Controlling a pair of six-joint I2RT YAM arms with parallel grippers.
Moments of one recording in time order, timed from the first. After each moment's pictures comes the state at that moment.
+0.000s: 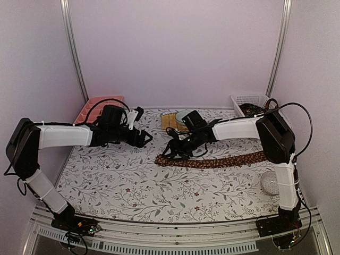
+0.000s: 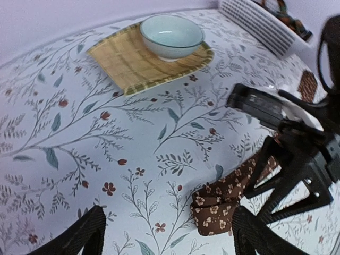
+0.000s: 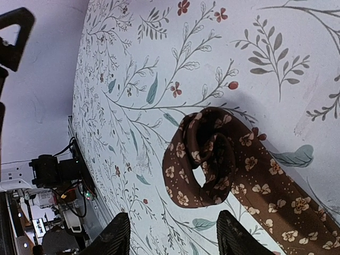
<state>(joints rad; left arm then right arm) -0.54 1.60 0.93 0.06 0.16 -0.16 0.75 2.17 1.56 -0.27 -0.67 0.64</state>
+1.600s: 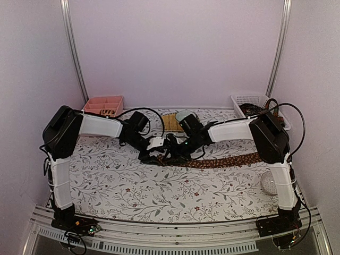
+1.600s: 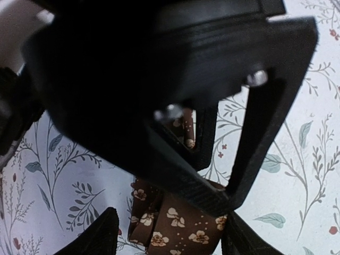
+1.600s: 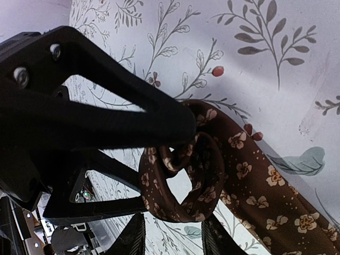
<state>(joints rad) -0.58 2.06 1.33 -0.36 0.58 1.04 0.77 2.25 1.61 -0.32 -0.68 0.66</state>
